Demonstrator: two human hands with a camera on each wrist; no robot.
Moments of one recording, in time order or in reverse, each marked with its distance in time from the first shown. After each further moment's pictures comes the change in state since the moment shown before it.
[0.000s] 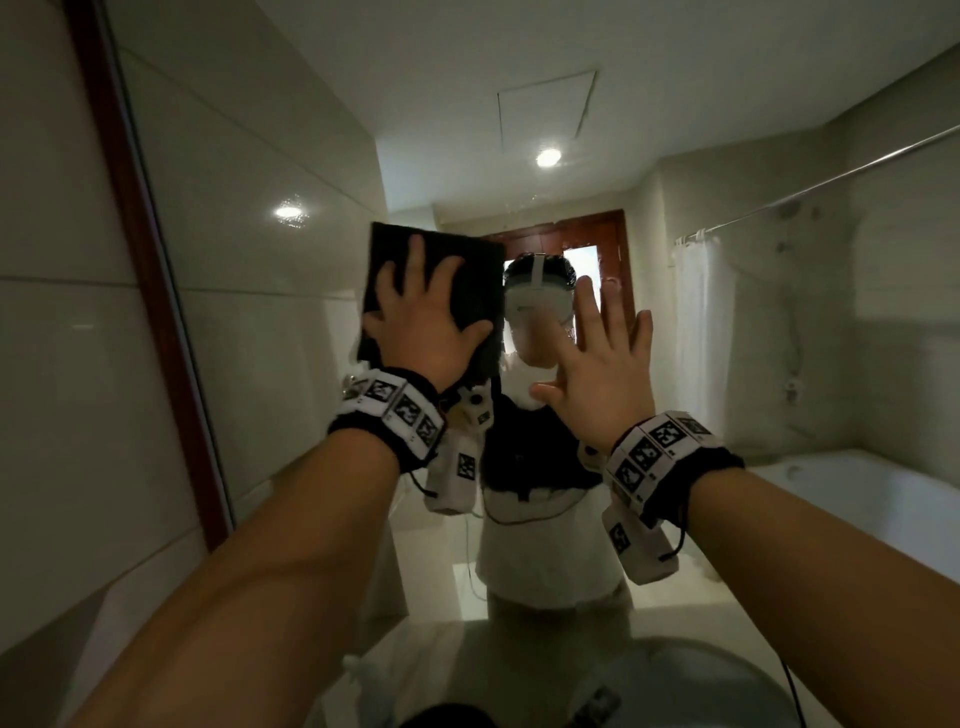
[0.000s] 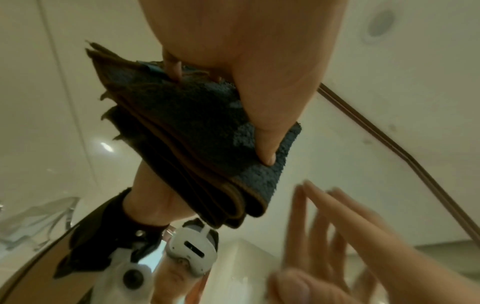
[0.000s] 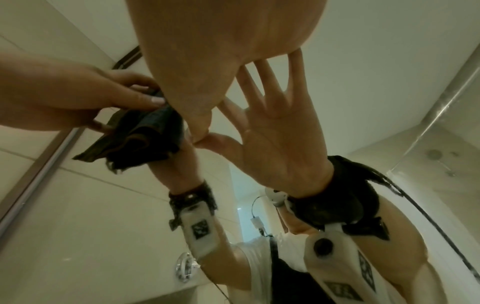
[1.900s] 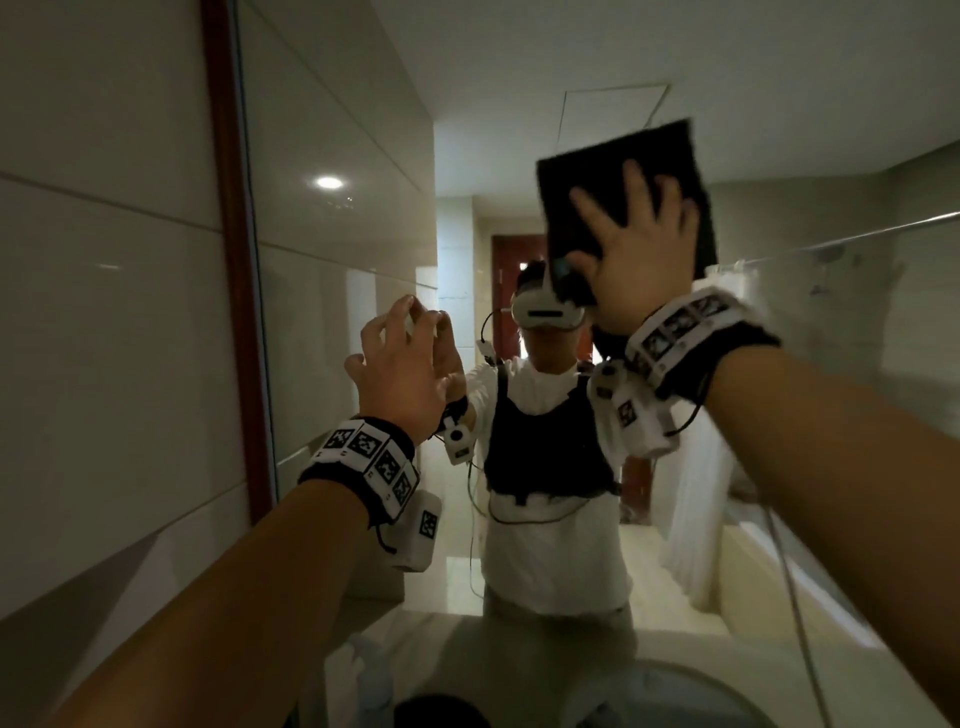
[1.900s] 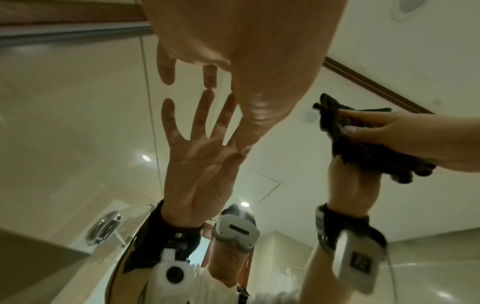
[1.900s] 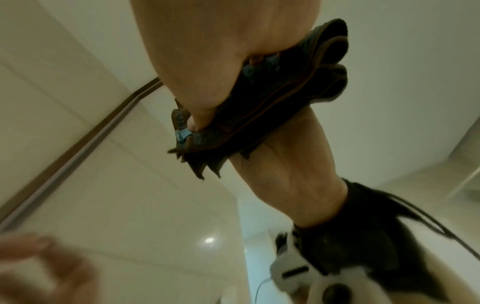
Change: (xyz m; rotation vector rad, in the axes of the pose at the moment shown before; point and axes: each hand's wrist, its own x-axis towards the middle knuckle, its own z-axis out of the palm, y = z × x) left_hand -0.051 -0.110 0.005 0.095 0.026 -0.139; right_hand 0.122 -0.045 -0.043 -0.117 0.144 -0.020
